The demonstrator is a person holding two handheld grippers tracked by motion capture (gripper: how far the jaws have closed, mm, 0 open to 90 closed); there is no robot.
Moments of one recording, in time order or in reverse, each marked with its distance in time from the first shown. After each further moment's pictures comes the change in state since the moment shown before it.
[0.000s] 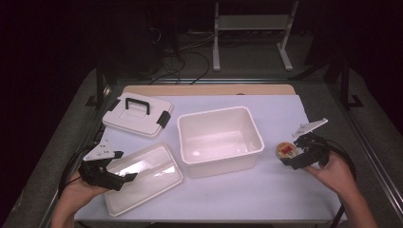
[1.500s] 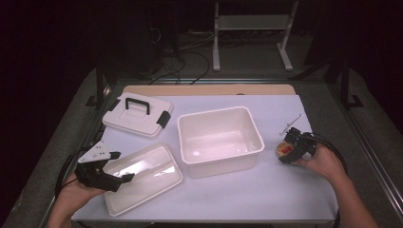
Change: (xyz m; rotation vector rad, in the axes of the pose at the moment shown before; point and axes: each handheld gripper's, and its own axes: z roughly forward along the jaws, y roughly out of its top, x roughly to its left) left arm 0.002 -0.007 -0.006 -0.028 0.008 -0.011; right arm -0.027 0.013 0.057 0.263 -0.025 -0.047
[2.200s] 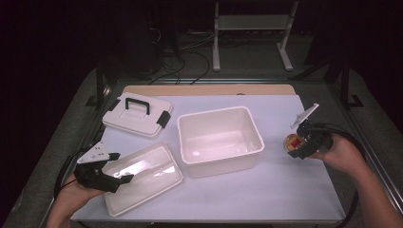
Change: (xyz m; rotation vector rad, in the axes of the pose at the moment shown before) left arm 0.001 -0.004 0.000 0.004 -0.009 -0.008; right arm -0.003 -0.001 -0.067 -0.067 0.017 -0.127
